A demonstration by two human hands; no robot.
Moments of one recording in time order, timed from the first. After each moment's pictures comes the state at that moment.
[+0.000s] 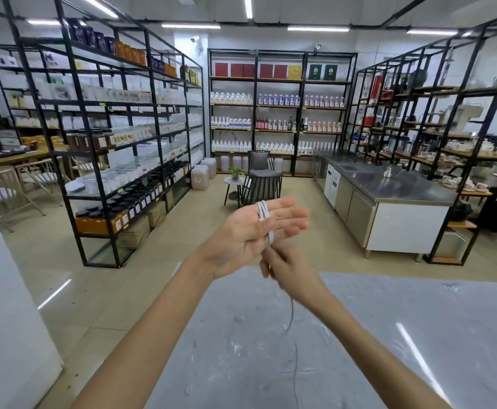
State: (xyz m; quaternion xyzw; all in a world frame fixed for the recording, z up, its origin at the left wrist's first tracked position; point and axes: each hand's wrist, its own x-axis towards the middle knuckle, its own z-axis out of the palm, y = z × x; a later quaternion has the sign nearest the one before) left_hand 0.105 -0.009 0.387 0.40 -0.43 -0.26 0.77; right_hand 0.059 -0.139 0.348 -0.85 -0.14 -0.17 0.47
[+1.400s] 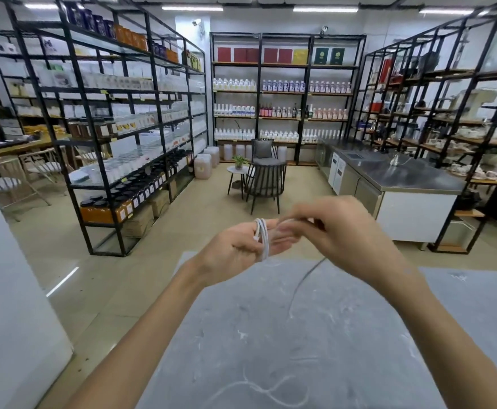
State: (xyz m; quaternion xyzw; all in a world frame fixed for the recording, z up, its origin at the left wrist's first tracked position) left_hand 0.129 0.007 0.342 0.44 -0.37 -0.33 0.75; right_hand 0.024 -0.164 0.419 -0.92 -0.23 -0.29 0.15
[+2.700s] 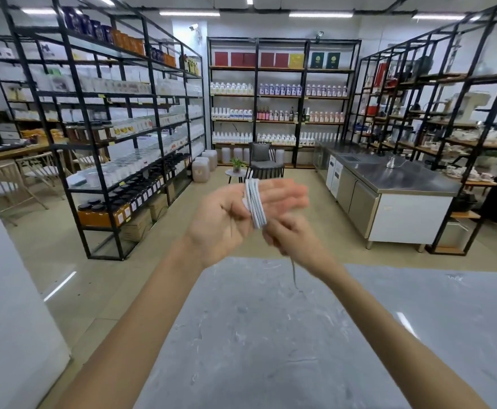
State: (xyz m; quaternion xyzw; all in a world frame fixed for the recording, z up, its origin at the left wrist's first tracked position) left_hand 0.103 0.013 0.405 0.36 -0.43 -0.27 0.78; right_hand 0.089 -0.145 0.364 -0.82 -0.21 -0.15 0.51
